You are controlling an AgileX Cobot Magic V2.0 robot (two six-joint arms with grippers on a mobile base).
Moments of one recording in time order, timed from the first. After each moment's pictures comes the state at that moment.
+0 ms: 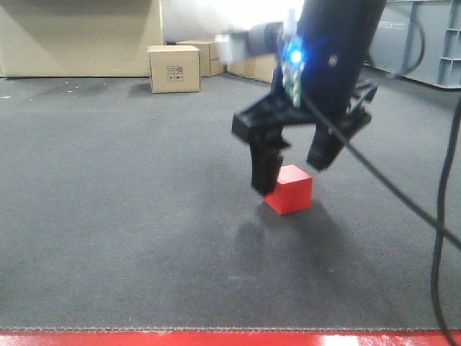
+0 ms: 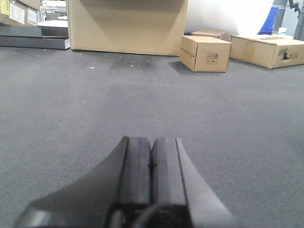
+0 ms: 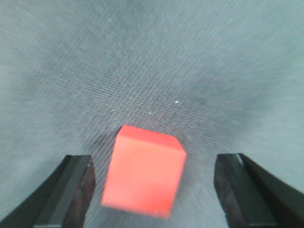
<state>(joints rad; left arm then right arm) -0.04 -0.01 0.03 -0.10 0.03 0.06 0.57 1.74 -1.27 -0.02 0.77 0.01</state>
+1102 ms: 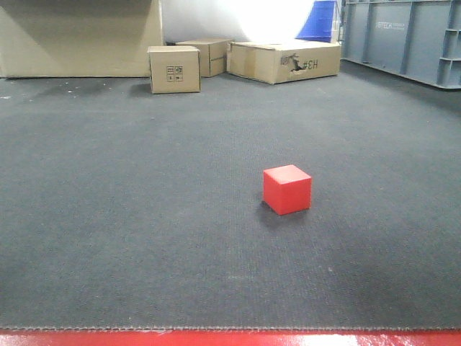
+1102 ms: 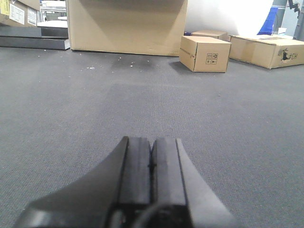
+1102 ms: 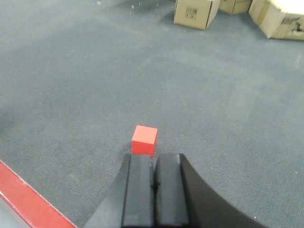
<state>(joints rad) -0.04 -0.01 0.03 -0.10 0.03 0.06 0.57 0.37 -0.49 -0.02 0.46 0.02</state>
